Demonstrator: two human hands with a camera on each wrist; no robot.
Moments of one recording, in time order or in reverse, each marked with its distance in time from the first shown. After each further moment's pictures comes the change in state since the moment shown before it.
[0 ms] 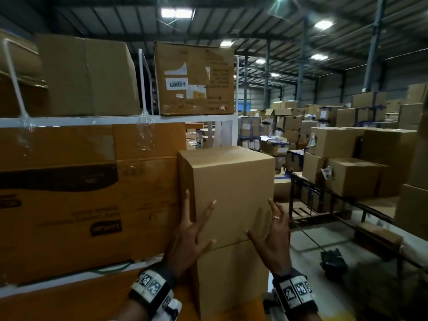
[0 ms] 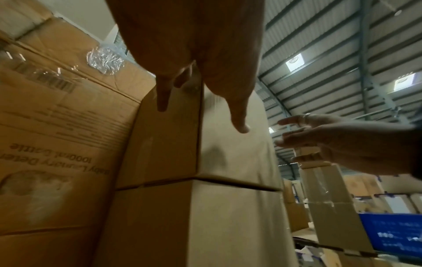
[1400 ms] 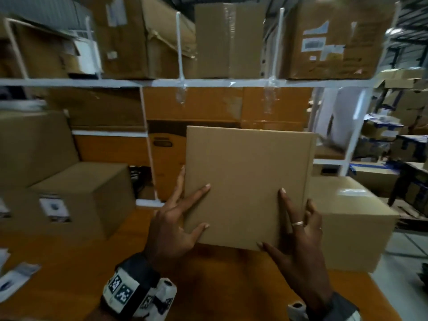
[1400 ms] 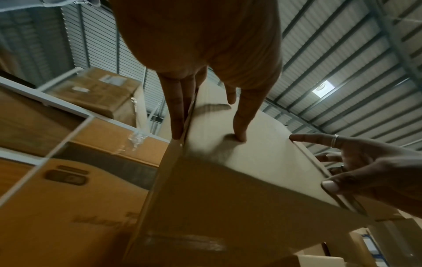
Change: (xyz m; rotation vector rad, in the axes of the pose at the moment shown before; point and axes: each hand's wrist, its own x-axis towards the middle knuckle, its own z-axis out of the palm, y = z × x) left_hand -0.238 -0.018 -0.286 0.212 0.227 -0.211; right_hand -0.199 -0.254 0.048 0.155 -0.372 -0.246
